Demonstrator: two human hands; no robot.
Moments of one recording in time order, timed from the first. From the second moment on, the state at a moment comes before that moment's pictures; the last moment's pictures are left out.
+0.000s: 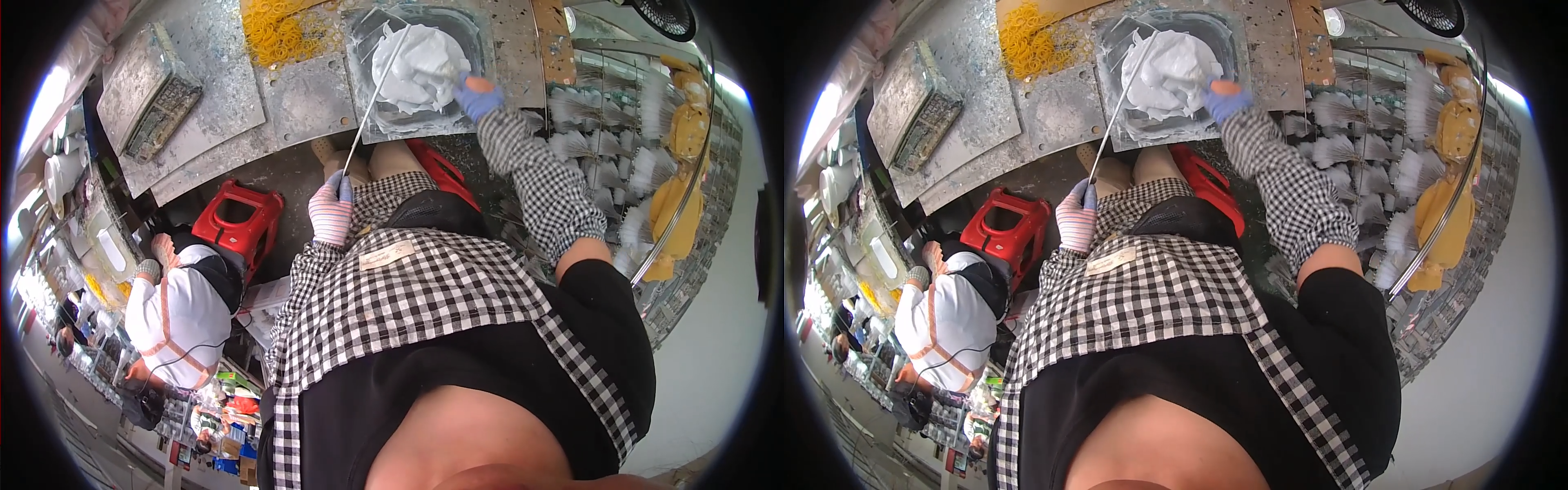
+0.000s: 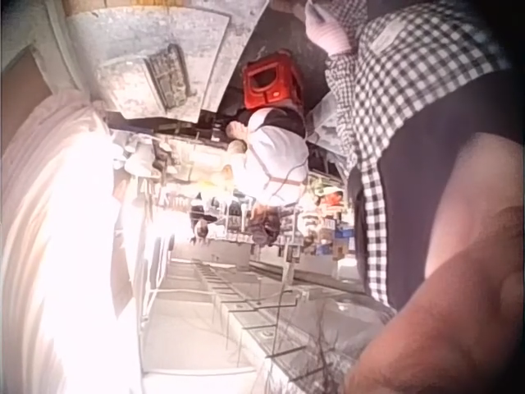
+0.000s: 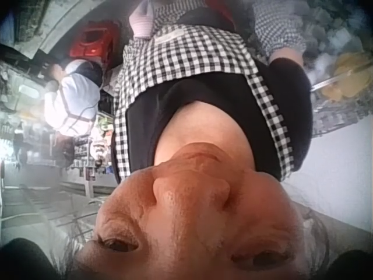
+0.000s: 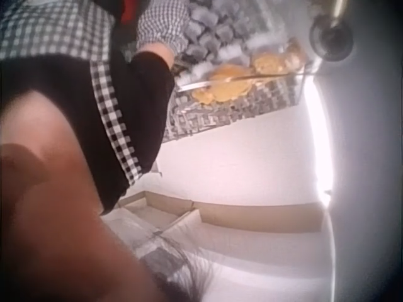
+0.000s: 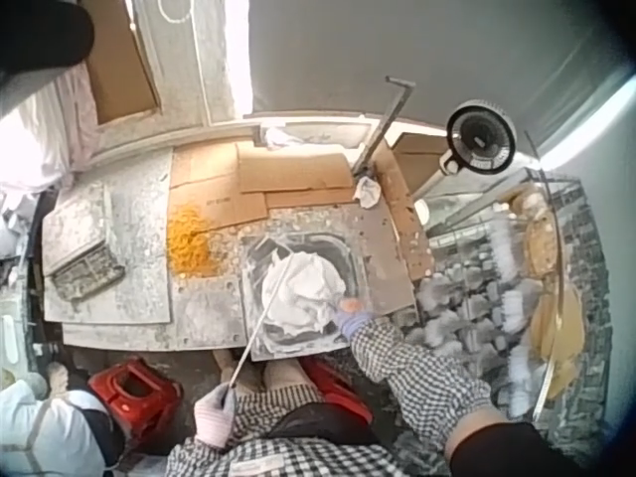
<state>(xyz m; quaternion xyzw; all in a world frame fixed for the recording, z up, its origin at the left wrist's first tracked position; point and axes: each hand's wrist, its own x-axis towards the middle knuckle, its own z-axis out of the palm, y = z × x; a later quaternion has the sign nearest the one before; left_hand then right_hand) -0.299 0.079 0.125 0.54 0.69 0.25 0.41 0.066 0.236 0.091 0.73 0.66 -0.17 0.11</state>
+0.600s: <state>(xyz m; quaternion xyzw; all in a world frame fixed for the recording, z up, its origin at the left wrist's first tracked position) -0.307 0.079 0.121 0.58 0.67 0.26 0.38 0.103 0.206 0.130 0.69 0.64 -0.20 0.28</state>
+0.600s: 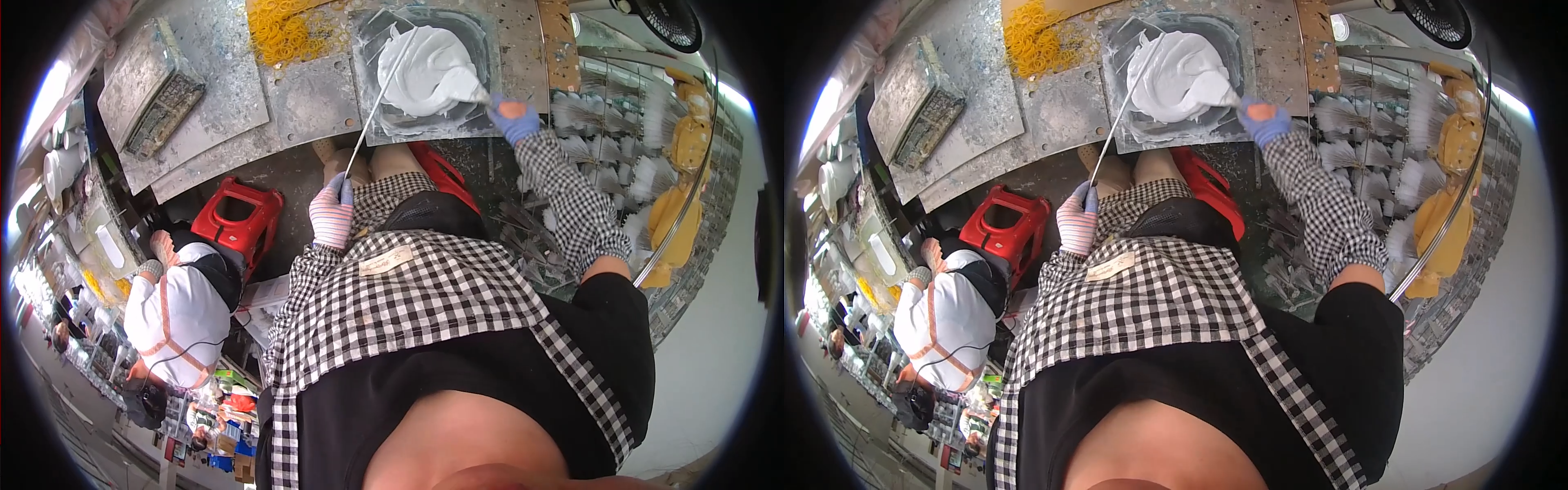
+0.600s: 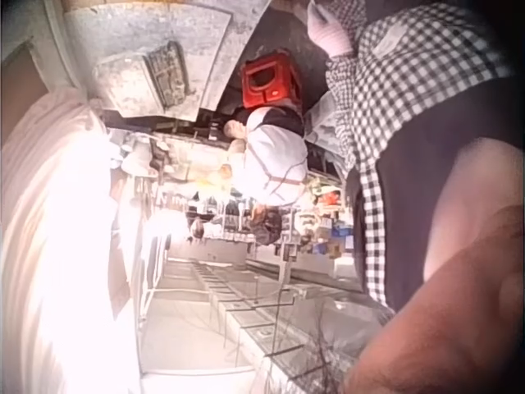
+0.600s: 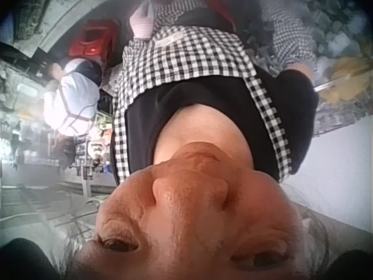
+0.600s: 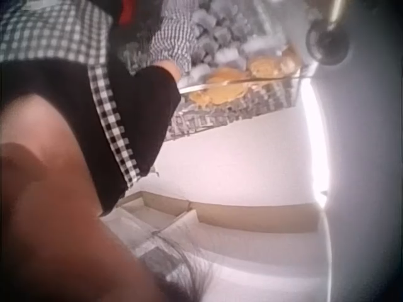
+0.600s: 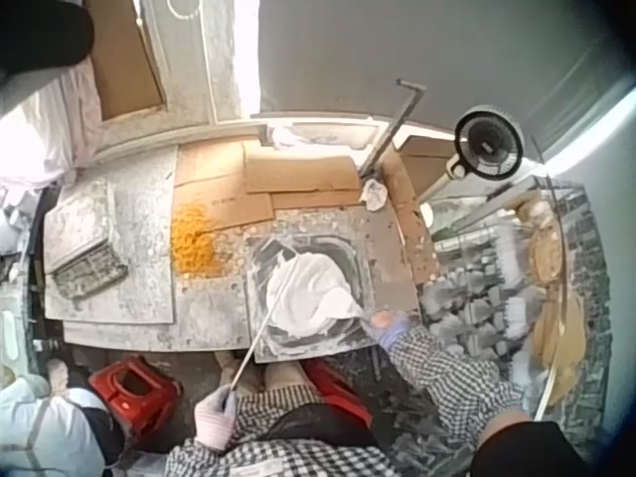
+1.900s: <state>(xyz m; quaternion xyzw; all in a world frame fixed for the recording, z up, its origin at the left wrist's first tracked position) -0.313 0.087 0.117 0.54 0.68 0.27 0.42 0.011 0.247 0.117 0.67 0.72 -0.15 0.15</state>
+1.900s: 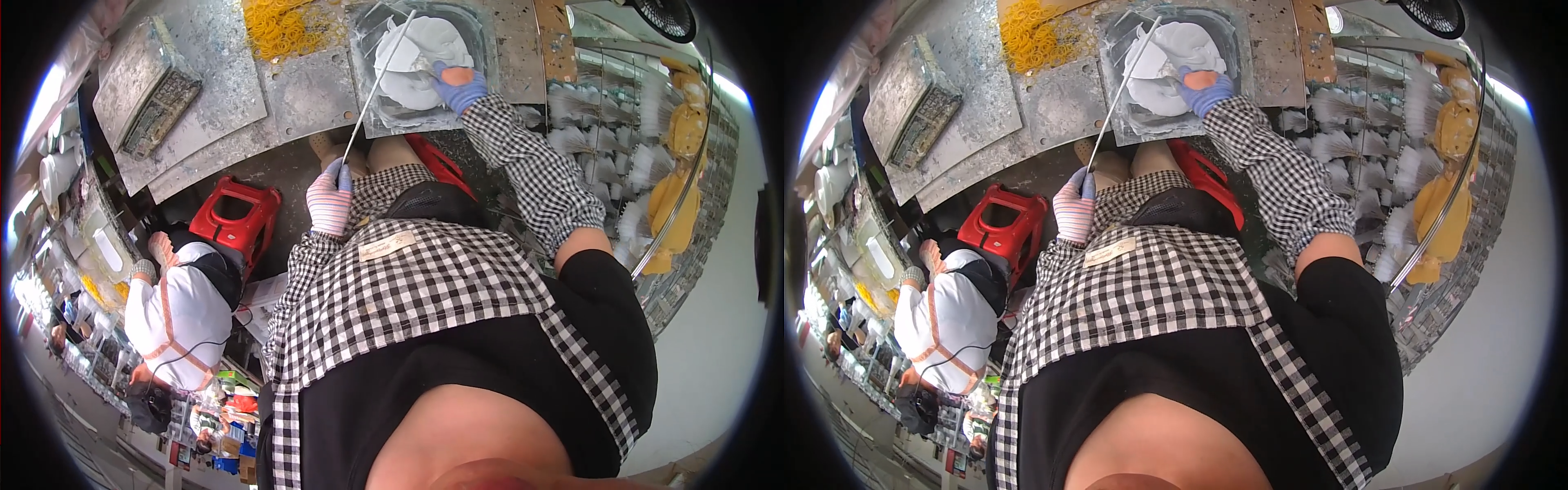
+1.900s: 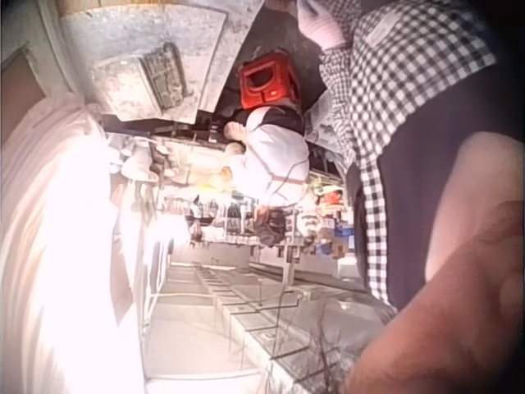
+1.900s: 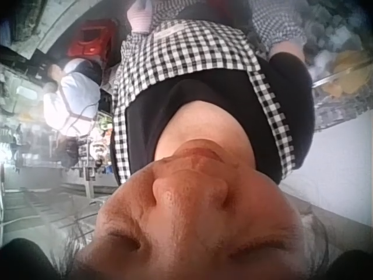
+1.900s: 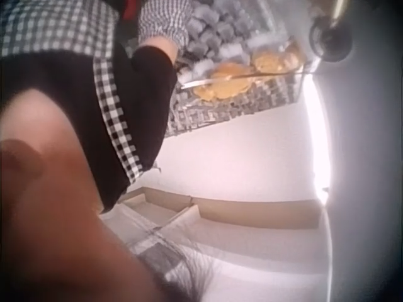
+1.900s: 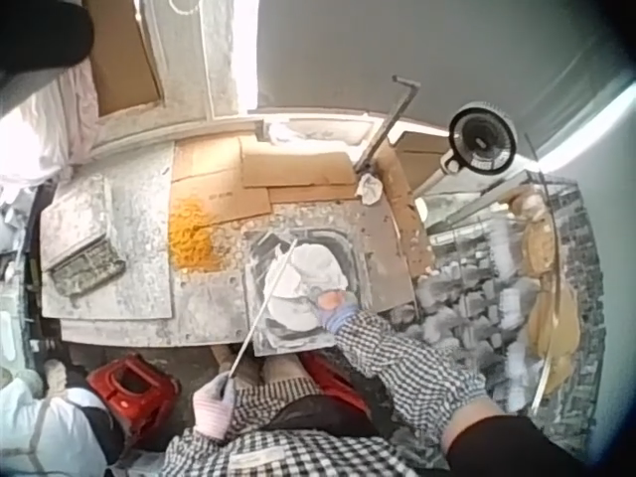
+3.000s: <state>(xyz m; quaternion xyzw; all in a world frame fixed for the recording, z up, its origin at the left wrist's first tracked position) -0.306 0.097 0.128 0.56 0.66 0.23 0.44 0.074 0.199 0.150 0.69 0.68 -0.13 0.19</state>
